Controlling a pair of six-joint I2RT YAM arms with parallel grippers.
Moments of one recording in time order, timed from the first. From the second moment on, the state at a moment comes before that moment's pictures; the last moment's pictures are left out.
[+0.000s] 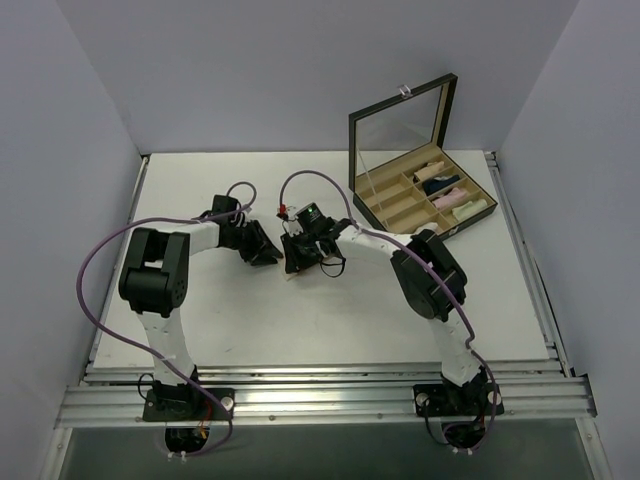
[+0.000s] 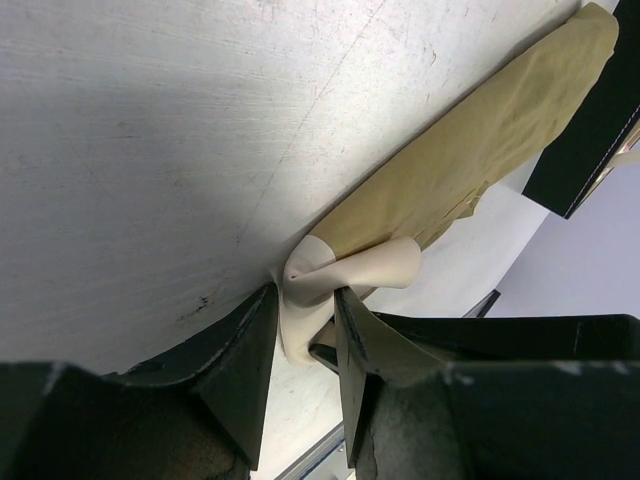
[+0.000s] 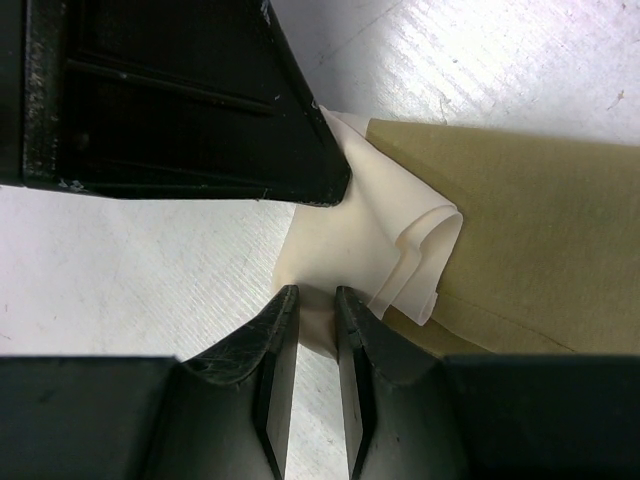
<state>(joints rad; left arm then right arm) -0.19 1.99 1.16 -0.26 0.58 -0.76 0.73 2.14 1.47 -0.24 -0.30 0.24</state>
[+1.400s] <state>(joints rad) -0.29 1.94 1.19 -0.57 0.42 -0.85 1.00 1.89 1.25 -0.17 0.16 0.21</state>
